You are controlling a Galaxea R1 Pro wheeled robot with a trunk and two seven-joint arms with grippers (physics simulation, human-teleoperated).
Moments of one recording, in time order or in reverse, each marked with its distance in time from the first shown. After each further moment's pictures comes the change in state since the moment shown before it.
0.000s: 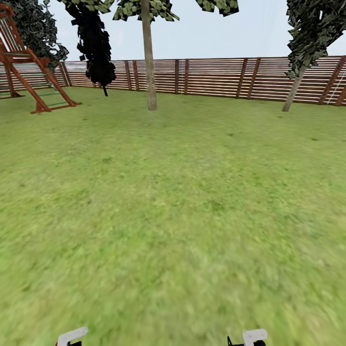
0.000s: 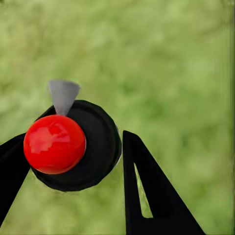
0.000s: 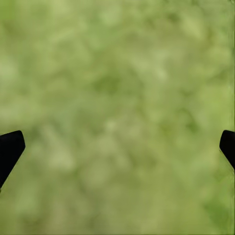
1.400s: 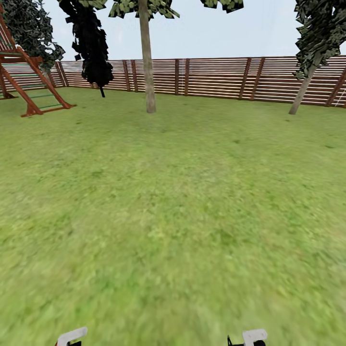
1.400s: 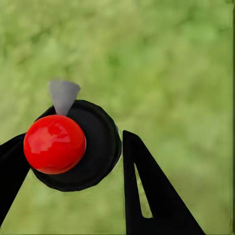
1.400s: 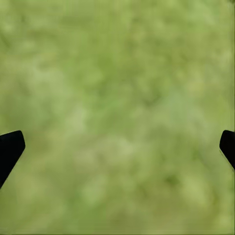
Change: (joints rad) left arm 0.000 -0.001 0.000 0.000 -0.002 -0.001 0.009; right arm 0.000 0.000 0.000 0.000 0.000 0.000 0.000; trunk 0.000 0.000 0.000
